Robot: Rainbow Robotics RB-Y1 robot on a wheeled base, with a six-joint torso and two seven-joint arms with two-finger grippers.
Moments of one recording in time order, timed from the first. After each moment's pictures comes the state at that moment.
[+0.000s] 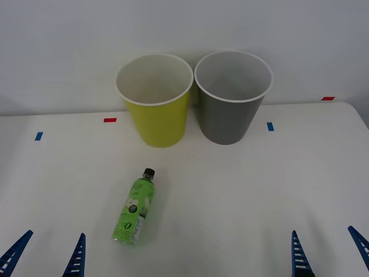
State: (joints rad) right arm 1.03 -0.20 0.14 -2.09 0.16 -0.54 1.37; left arm 1.09 0.39 -0.20 -2.20 0.15 -0.46 -1.48
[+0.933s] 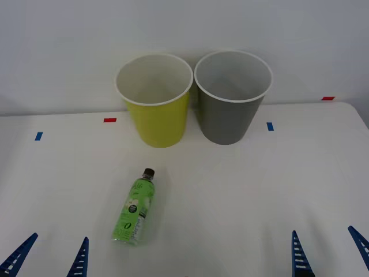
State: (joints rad) right arm 1.03 -0.20 0.14 -2.09 0.16 -0.54 1.37; left arm 1.05 0.43 -0.20 -2.16 0.16 -0.44 -1.47
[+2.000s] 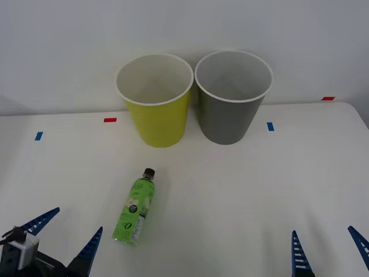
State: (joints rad) right arm 1.03 -0.20 0.14 -2.09 0.16 -0.54 1.37; left arm 0.89 0.74 -0.17 -2.31 0.20 -0.08 -1.45
